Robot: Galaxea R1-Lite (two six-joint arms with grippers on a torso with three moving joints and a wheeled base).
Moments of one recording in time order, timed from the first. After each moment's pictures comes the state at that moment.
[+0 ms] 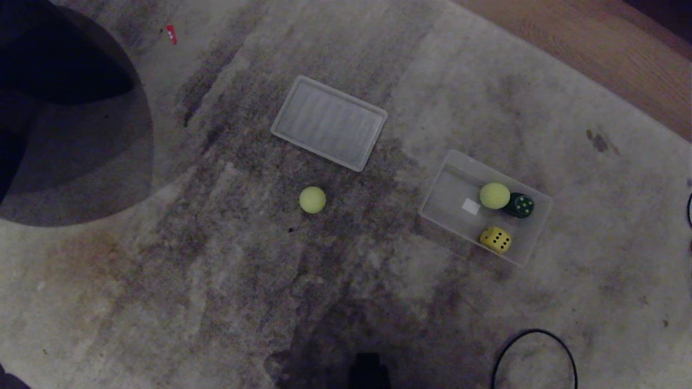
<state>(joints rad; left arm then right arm) -0.01 0.00 0.00 0.00 0.04 -0.01 0.01 0.00 -0.07 0.19 0.01 0.02</state>
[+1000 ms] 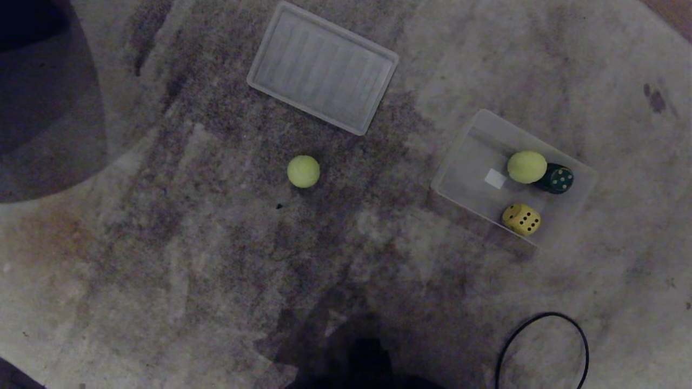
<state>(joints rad) -0.01 0.00 0.00 0.00 0.03 0.00 0.01 0.00 -0.07 0.19 0.01 0.01</state>
